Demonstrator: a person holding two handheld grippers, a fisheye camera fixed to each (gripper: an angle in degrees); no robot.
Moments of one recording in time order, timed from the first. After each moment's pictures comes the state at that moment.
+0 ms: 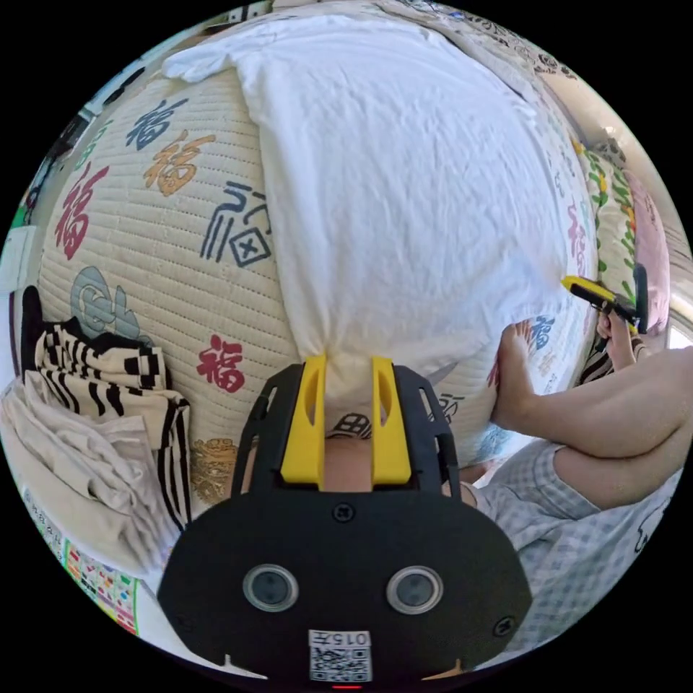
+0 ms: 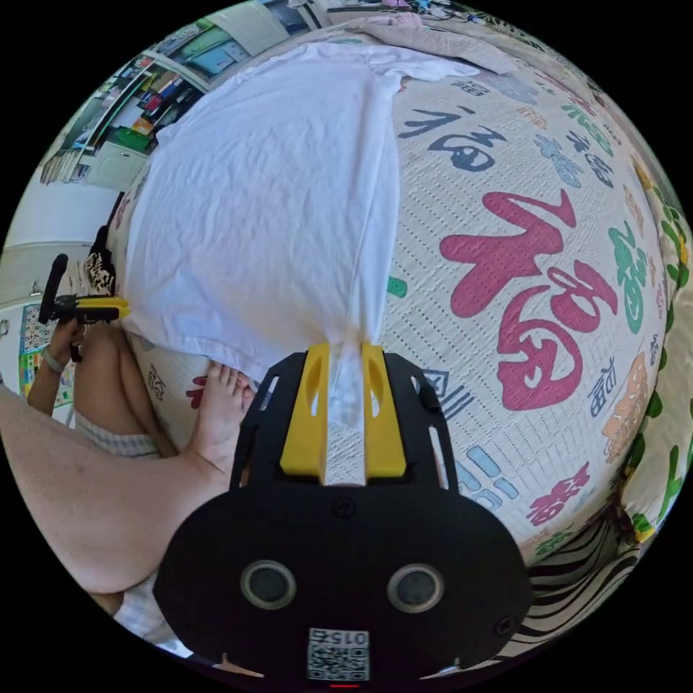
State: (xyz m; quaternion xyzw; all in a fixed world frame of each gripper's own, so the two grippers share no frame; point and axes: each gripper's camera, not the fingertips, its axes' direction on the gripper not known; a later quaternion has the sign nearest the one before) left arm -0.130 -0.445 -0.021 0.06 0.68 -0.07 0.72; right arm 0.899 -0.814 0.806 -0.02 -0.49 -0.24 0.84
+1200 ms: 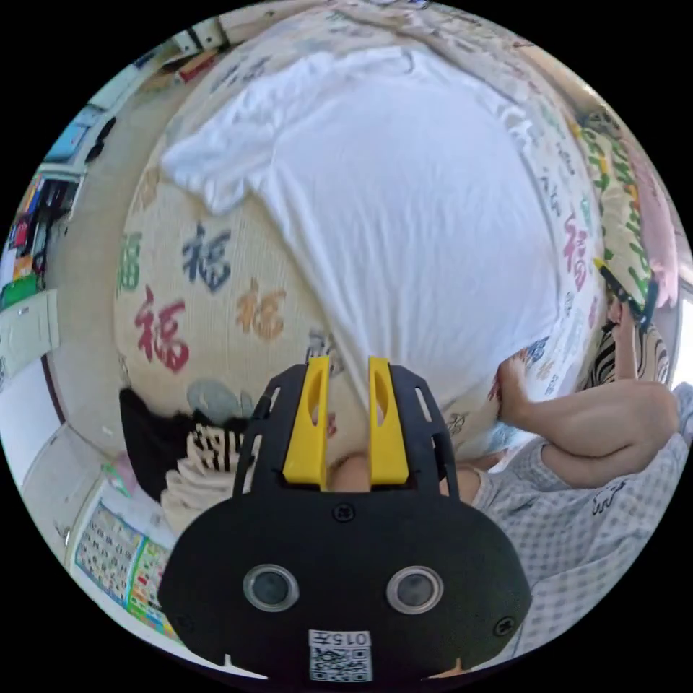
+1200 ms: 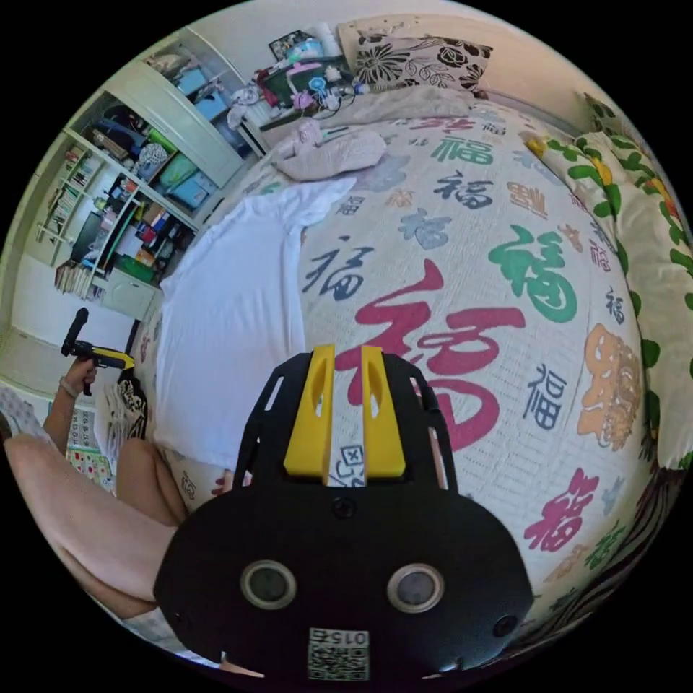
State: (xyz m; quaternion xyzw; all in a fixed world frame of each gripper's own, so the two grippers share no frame) left arm -0.194 -0.703 -0.182 0.15 0.64 -0.04 0.76; right arm 0.972 -0.800 0.873 0.11 -0.59 0.00 0.80
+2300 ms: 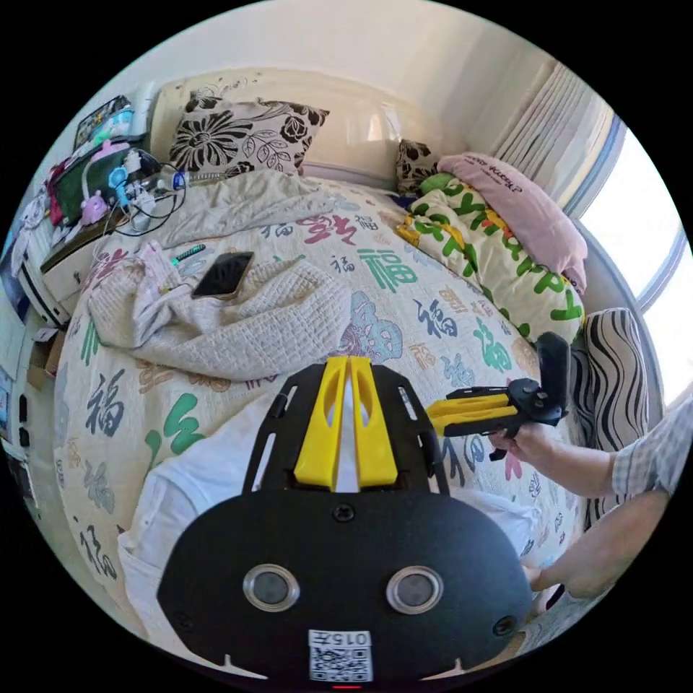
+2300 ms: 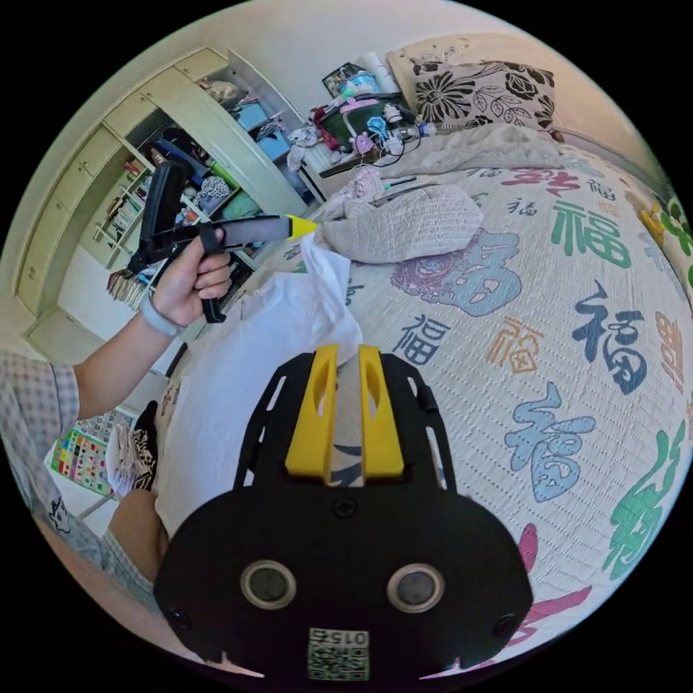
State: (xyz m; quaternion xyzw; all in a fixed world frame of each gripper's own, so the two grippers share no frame) left arm -0.271 -0.976 -0.413 0.53 0.60 -0.03 0.60; right arm 0.875 -0.929 0.826 0.22 -0.66 -0.05 0.71
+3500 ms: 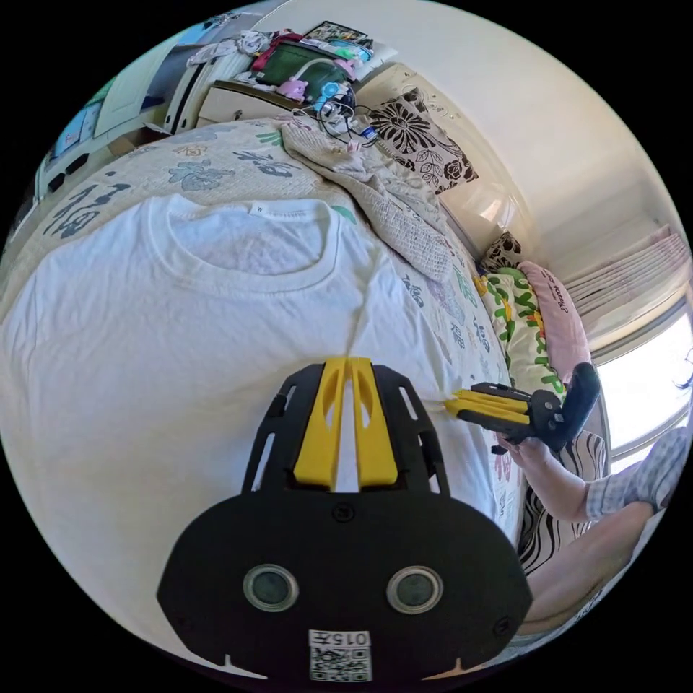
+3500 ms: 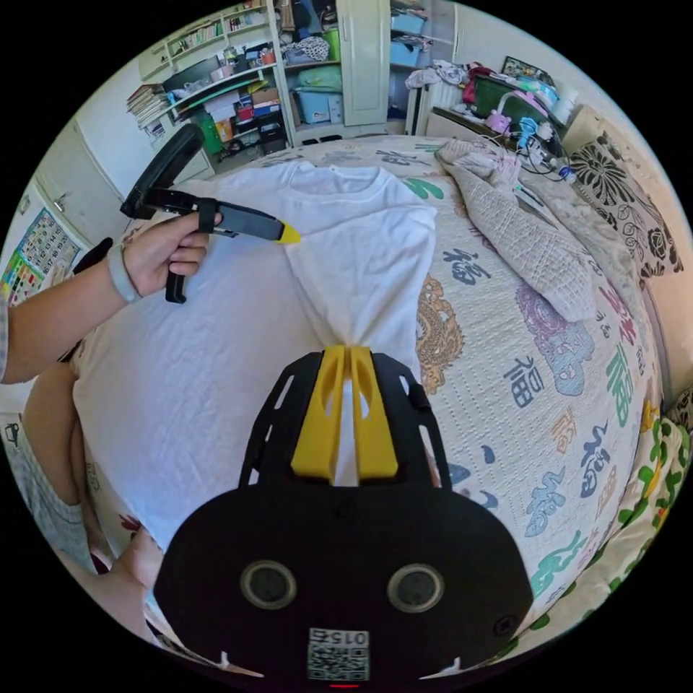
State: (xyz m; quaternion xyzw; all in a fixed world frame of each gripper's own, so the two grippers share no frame) left arm -0.218 -0.805 -0.077 0.37 0.74 -0.22 0.52; right arm 0.690 -0.937 0.557 0.26 -0.47 -0.29 0.79
